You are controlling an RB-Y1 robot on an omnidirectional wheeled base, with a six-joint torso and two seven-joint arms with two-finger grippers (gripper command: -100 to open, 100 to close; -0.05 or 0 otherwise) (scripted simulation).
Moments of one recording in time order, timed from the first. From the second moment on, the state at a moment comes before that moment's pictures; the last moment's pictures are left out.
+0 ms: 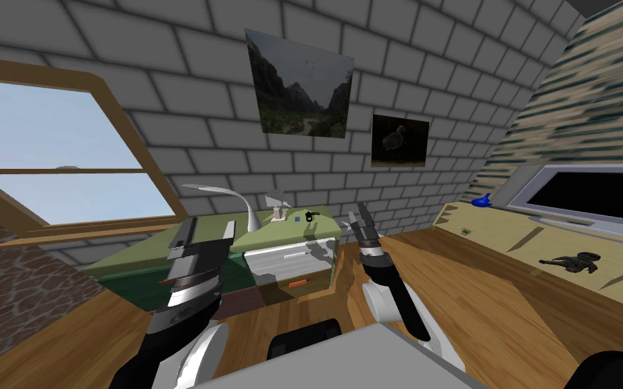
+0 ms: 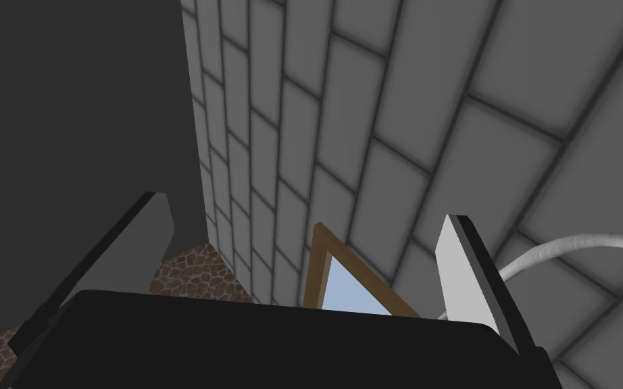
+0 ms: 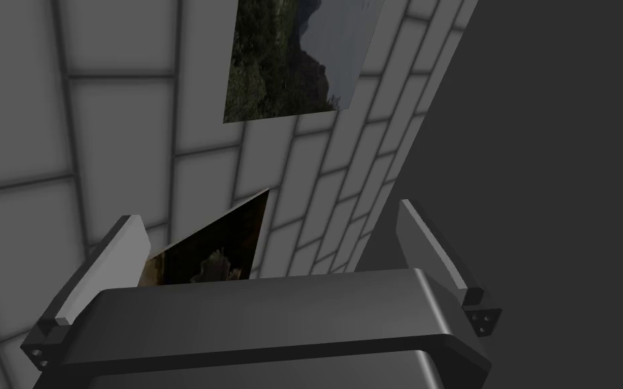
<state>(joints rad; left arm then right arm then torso) 0.50 0.00 -0.07 -2.34 0.04 -0.52 0.09 0.47 -0.04 0.02 -2.33 0.12 -0.40 0.02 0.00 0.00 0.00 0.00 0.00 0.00</state>
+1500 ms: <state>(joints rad) 0.48 0.10 -0.07 -2.26 0.04 -0.52 0.10 0.47 -0.04 0.02 -2.33 0.12 -0.40 0.02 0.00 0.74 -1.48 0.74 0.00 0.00</state>
